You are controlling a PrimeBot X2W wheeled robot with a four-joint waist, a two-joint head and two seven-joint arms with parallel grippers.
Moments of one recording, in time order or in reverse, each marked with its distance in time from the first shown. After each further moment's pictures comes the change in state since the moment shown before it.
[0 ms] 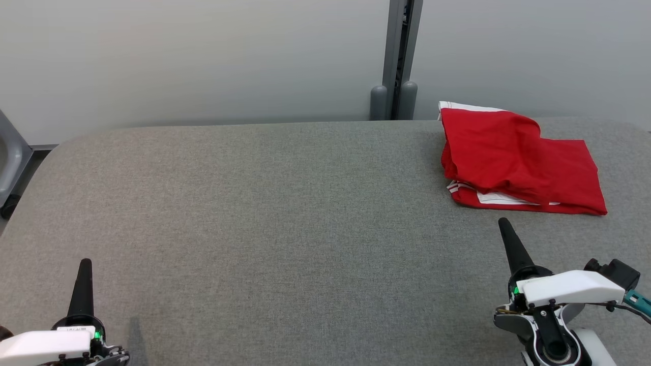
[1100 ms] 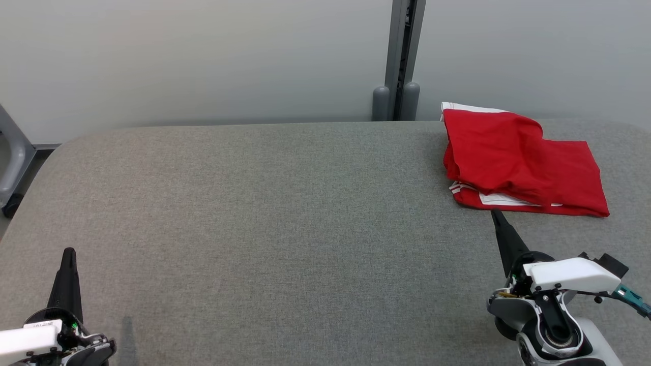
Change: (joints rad) left arm -0.033 0.002 0.053 -0.007 -0.253 0.000 0.084; right arm -0.053 0.000 0.017 0.038 0.251 0.000 0.045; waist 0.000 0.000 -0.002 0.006
